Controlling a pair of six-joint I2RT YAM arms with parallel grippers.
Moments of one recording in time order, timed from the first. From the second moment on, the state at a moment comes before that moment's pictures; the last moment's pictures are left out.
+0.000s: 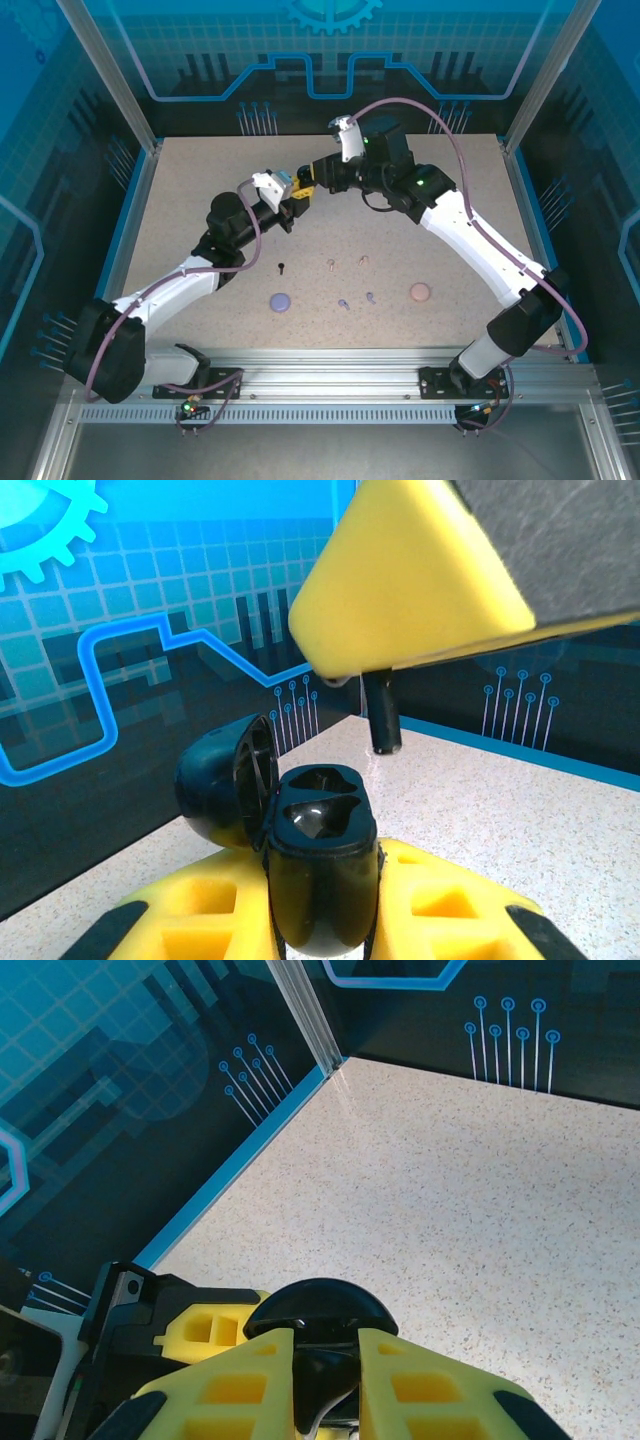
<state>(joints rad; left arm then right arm) -0.43 1.29 0.75 0.60 0.37 0.05 0.64 1.58 1.67 -0.53 -0.24 0.31</state>
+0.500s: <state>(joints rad) -0.43 1.26 0.75 0.60 0.37 0.05 0.64 1.60 1.67 -0.50 -0.24 0.32</state>
